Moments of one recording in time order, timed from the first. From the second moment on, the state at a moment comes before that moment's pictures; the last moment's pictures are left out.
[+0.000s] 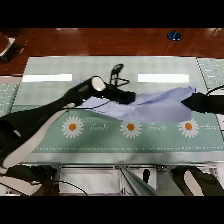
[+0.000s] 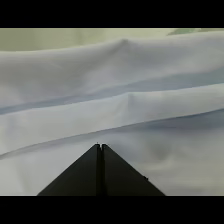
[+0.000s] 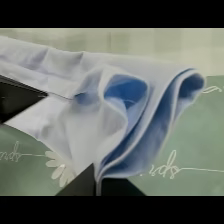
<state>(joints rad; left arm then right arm) -0.71 -1.75 1.41 0.73 -0.74 -1.43 -0.23 -0.71 0.89 -1.04 1.31 1.45</state>
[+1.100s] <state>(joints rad) -0.16 -1.02 1.02 0.94 -1.04 -1.45 0.13 -1.05 1.09 -0.71 1.10 1.34</state>
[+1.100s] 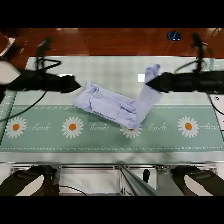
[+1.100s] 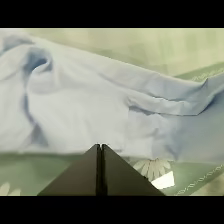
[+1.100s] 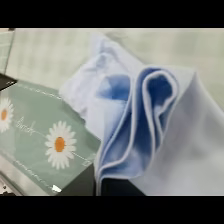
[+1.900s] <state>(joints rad) -0.03 -0.57 0.59 0.96 -0.97 -1.53 0.57 -1.92 1.77 -0.67 0.94 1.51</state>
